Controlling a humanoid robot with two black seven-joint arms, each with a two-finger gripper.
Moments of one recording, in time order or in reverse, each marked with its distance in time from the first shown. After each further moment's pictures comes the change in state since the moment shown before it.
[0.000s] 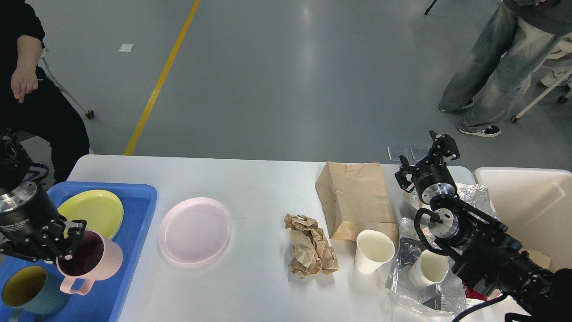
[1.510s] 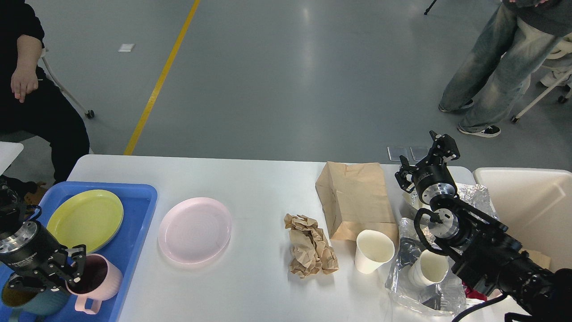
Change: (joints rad) left arm 0.475 0.017 -0.297 0.368 -0.017 0.000 -0.003; right arm 0.000 0.000 0.000 0.000 0.000 0.000 0.000
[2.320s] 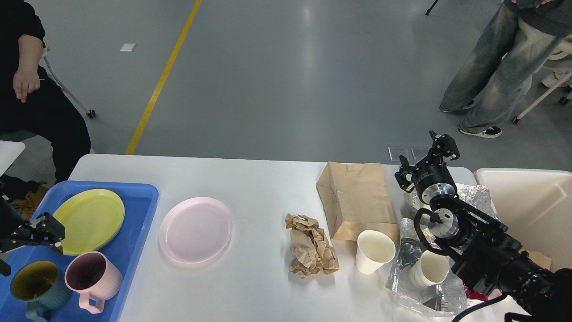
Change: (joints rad) left arm -0.202 0.055 0.179 -0.001 -0.001 0.000 -0.008; right arm 0.000 0.000 0.000 0.001 0.000 0.000 0.000
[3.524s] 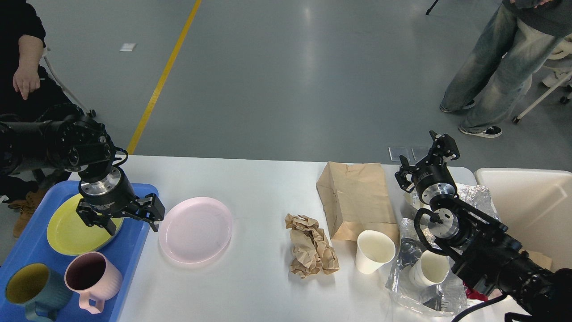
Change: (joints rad) left arm -0.119 -0.406 0.052 -0.108 -0.078 0.127 0.008; right arm 0.000 0.000 0.000 -0.001 0.000 0.000 0.000
